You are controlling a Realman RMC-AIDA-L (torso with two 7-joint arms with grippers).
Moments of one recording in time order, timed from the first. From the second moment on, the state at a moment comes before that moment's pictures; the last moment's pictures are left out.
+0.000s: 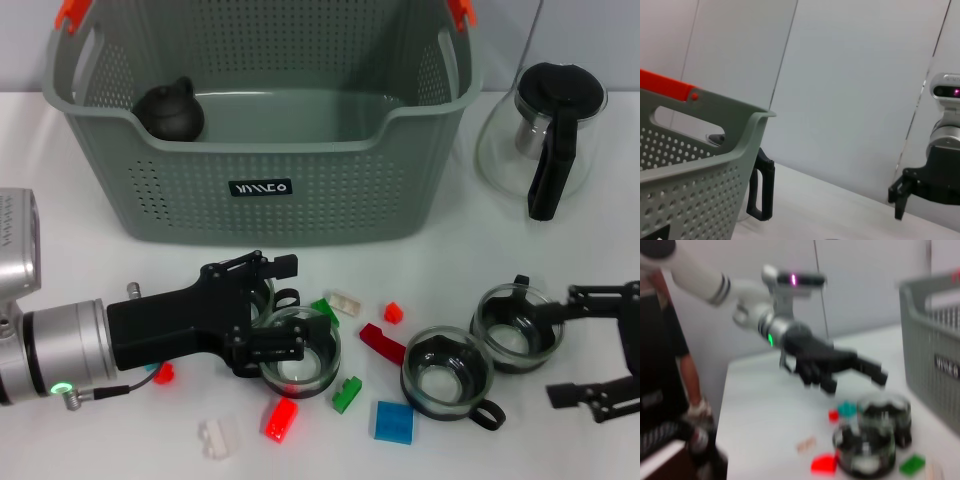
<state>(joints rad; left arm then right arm) -0.49 -2.14 0.46 0.44 2.09 1.66 -1.09 0.54 1.95 -0.61 -0.66 -2.25 -1.91 1.20</state>
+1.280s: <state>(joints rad) -0.47 -2.16 0.45 0.42 2.04 1.65 -1.09 0.63 2.04 -0.84 -0.95 -2.49 -1.75 1.36</state>
